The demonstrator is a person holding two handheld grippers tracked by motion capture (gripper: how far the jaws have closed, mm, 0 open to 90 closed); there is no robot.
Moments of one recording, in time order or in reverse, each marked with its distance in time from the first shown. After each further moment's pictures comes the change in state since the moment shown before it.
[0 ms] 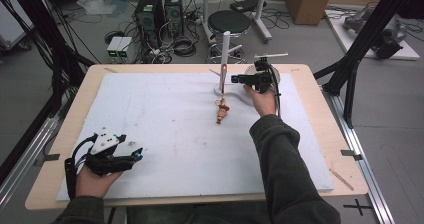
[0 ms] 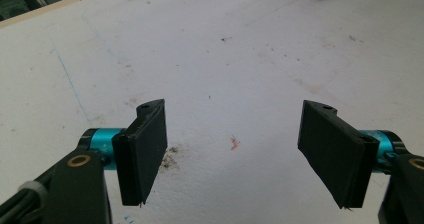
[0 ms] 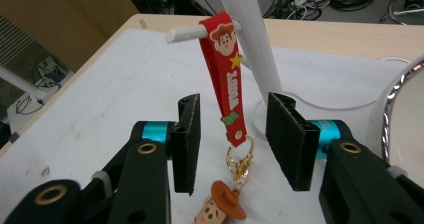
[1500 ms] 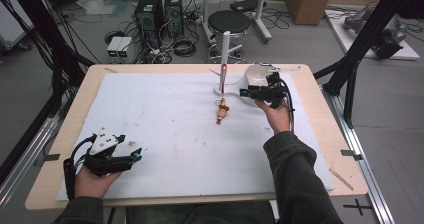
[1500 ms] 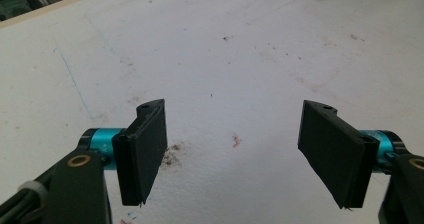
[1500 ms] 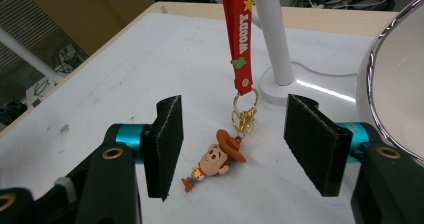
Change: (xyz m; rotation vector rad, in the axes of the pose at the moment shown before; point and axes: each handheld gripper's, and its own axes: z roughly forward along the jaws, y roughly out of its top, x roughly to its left) left arm 0.001 -0.001 -0.002 0.001 0.004 0.001; right arm -0.006 -0.040 -0.036 -0.024 0.064 -0.071
